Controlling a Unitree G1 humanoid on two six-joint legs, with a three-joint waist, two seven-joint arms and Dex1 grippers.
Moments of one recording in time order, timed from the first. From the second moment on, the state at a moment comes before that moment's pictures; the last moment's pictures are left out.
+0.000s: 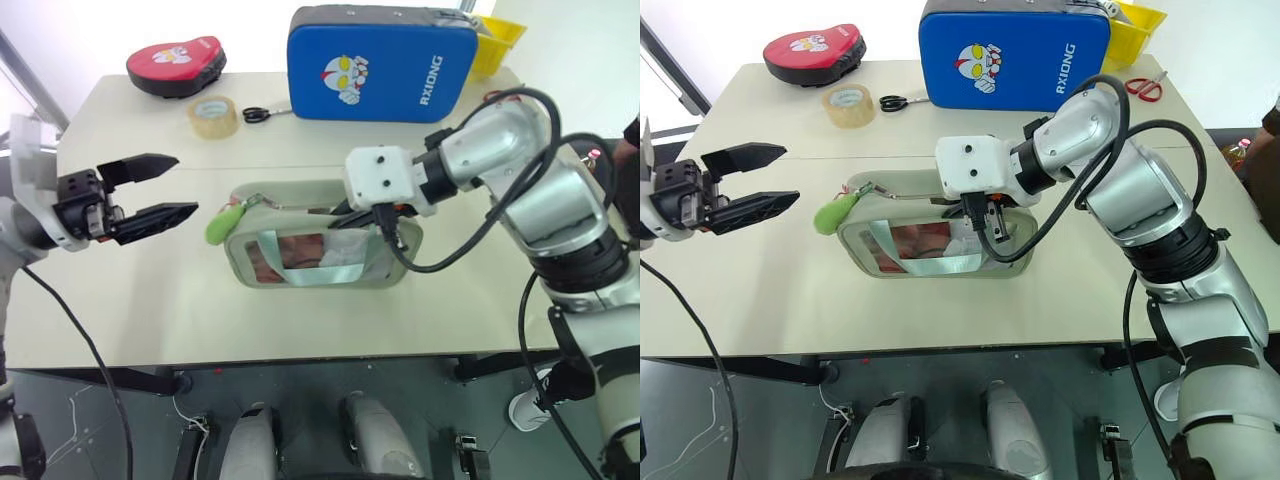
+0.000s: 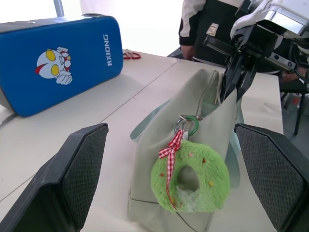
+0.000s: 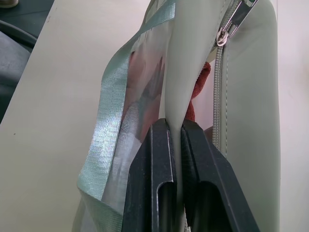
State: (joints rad) left arm -0.40 0.94 0.41 -0.10 -0.84 0.57 -1.17; right arm -1.10 -0.72 0.43 -0.20 0.12 0.58 1.34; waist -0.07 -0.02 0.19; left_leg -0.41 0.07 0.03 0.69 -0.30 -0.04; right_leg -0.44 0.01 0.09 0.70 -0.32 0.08
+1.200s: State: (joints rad) left arm -0.26 0.98 0.47 -0.15 -0.82 0.60 -1.19; right arm -1.01 -0.80 0.20 -0.33 0.38 0.71 1.30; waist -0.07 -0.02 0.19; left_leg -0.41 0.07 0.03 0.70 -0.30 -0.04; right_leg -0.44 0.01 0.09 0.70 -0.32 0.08
